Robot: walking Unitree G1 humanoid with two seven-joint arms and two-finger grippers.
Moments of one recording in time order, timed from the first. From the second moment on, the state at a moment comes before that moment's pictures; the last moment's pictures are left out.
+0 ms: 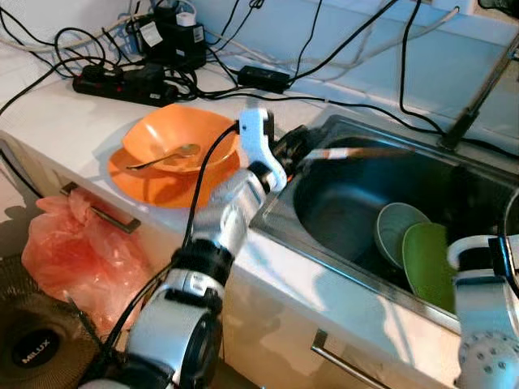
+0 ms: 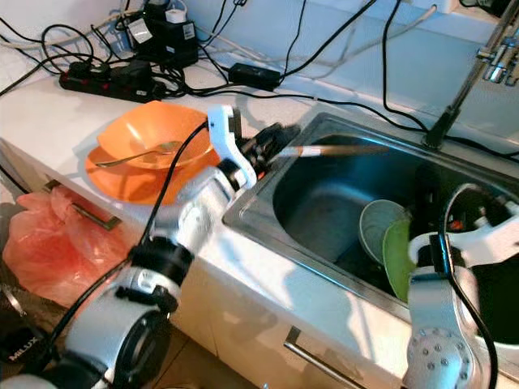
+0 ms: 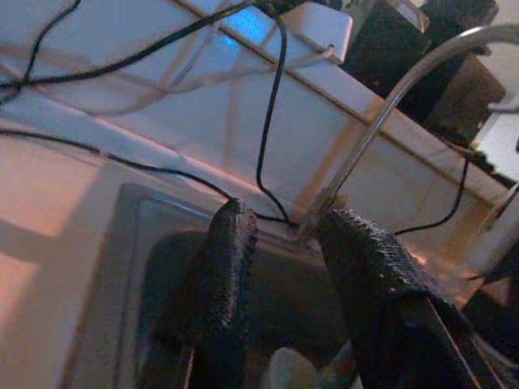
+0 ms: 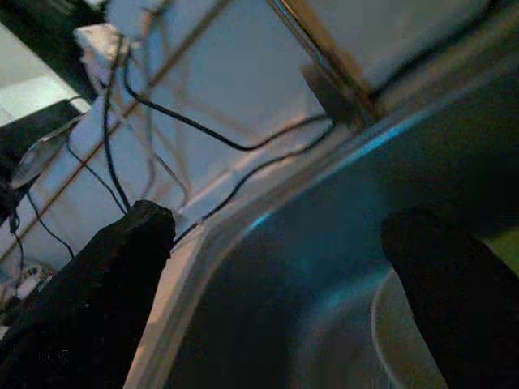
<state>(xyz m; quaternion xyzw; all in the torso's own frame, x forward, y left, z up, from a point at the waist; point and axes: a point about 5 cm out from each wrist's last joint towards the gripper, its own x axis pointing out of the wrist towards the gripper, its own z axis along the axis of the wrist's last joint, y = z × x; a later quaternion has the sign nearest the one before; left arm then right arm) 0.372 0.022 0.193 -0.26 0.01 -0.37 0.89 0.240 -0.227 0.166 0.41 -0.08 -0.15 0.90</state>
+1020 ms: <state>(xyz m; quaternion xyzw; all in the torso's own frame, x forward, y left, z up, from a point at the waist) 0.372 0.008 0.205 -0.33 0.08 -0.40 0.85 0.303 -0.185 0.150 0.59 -0.09 -0.05 0.80</state>
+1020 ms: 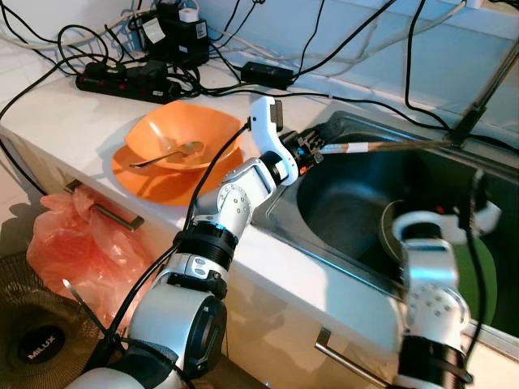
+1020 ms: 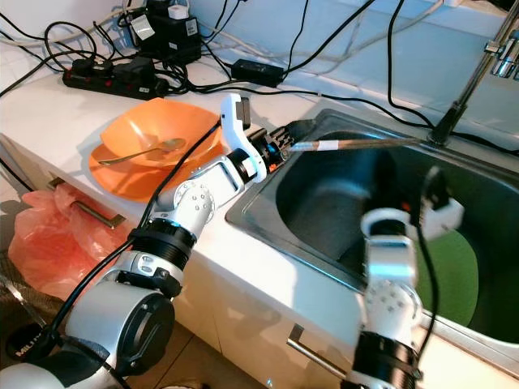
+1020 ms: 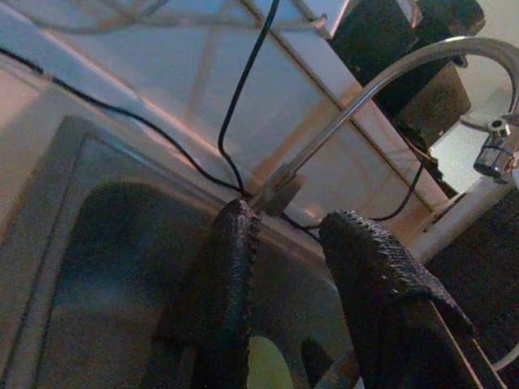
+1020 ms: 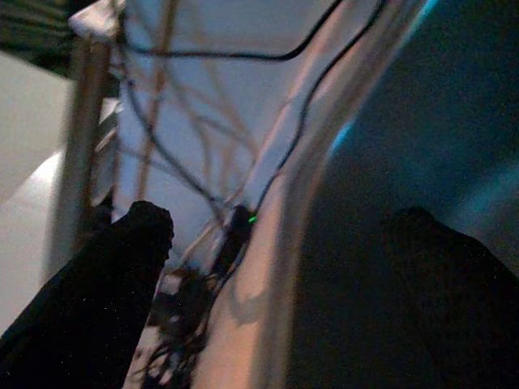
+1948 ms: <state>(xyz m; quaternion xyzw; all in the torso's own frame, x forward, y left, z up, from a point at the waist) 0.365 0.003 0.222 -0.35 0.10 -0.42 0.83 0.318 -0.167 0.160 0.62 -0.11 0.07 0.77</state>
